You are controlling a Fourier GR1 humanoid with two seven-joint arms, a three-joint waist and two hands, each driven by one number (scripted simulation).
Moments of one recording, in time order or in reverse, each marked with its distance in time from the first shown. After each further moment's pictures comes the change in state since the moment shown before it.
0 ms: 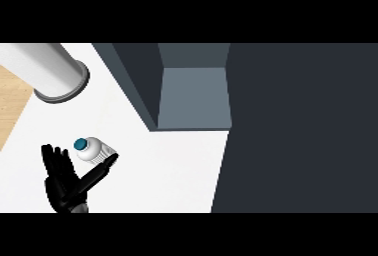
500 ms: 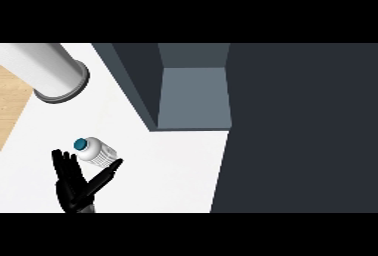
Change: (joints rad) left arm -0.068 0.008 0.042 0.253 0.083 -0.105 -0.178; right arm -0.022 -0.014 0.017 0.003 0.010 -0.029 0.012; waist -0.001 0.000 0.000
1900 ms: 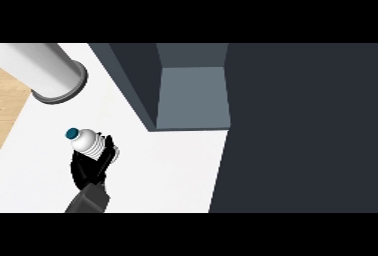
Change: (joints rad) left arm -0.341 0.057 0.154 0.554 0.101 -0.356 -0.262; right arm 0.067 -0.046 -0.077 0.003 -0.005 0.001 -0.069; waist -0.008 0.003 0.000
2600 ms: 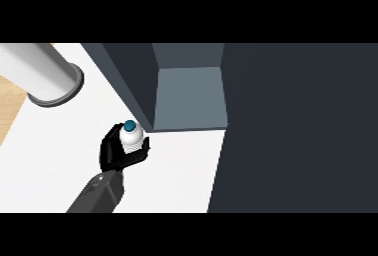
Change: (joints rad) left arm -0.107 -0.021 -0.225 0.049 -0.229 -0.036 -0.019; right arm 0.076 -0.021 -0.094 0.013 -0.020 0.047 -0.100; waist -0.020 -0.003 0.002
